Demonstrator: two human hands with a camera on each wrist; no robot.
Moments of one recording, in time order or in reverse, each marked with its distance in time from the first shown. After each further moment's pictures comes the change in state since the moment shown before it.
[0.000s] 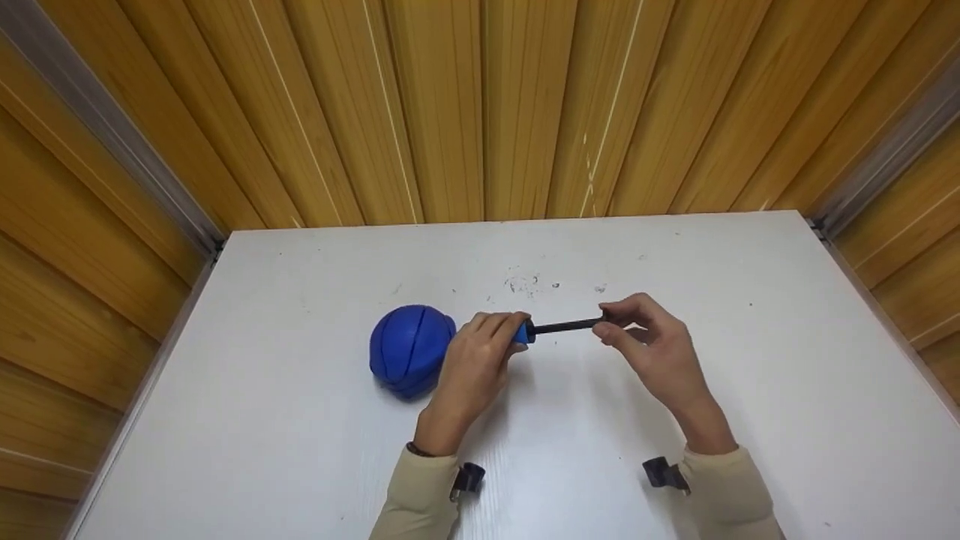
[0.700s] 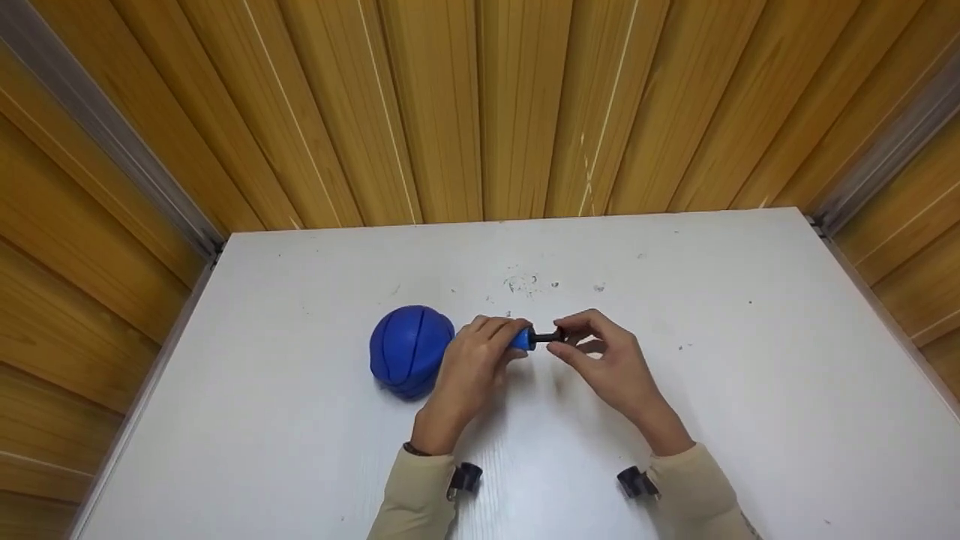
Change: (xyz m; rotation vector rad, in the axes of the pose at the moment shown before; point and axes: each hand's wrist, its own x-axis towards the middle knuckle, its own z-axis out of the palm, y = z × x) left_hand -0.004 -0.005 0.001 -0.040 -0.080 -0.004; right_hand -0.003 0.019 0.037 -0.068 -0.085 0.004
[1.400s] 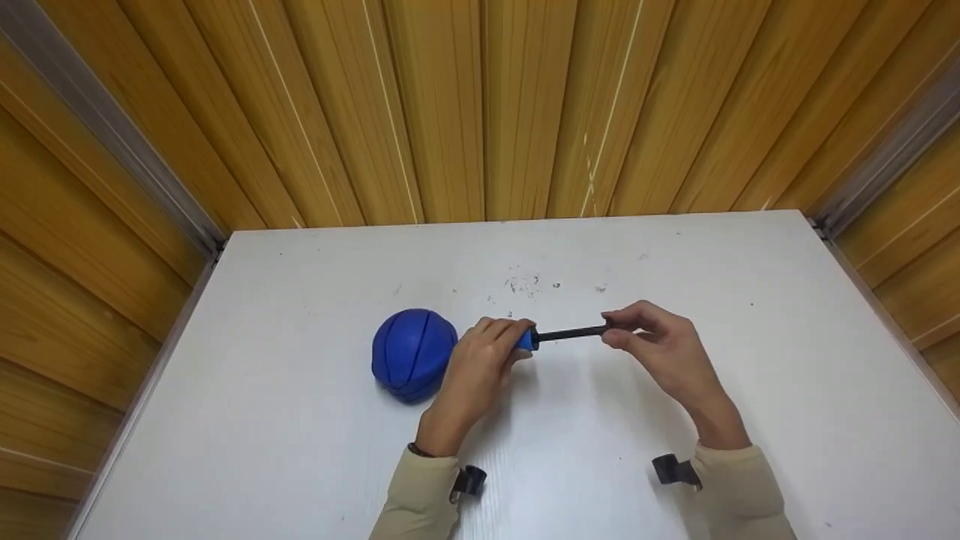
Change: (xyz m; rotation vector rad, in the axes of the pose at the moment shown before) left_hand 0.002 0.005 0.003 -0.008 0.000 -0.018; right_hand -0.001 -0.006 -0.054 0.042 0.007 0.138
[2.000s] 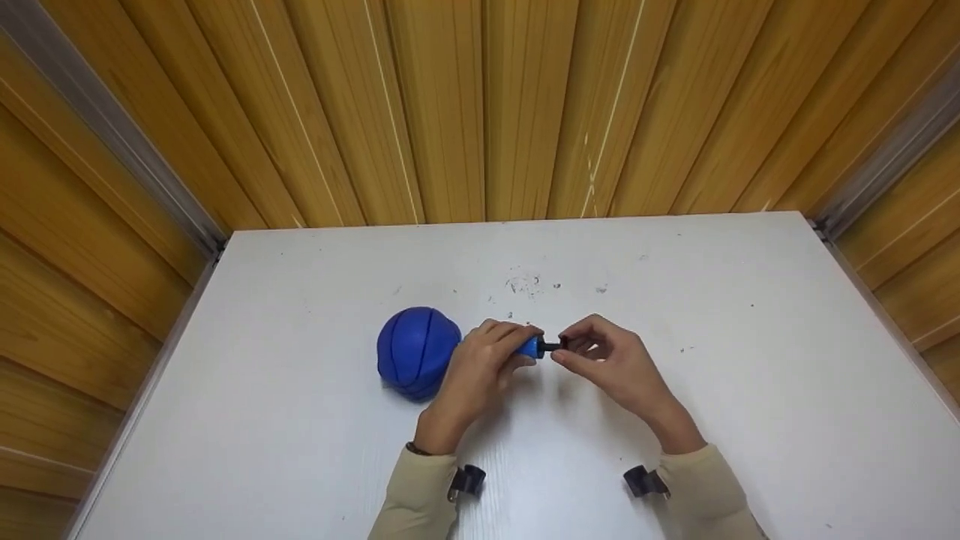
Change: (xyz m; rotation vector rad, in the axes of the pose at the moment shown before) left_hand -0.003 -0.007 0.001 -0.142 -0.008 0.039; right_hand 0.000 0.007 0.045 -0.016 -0.118 0.008
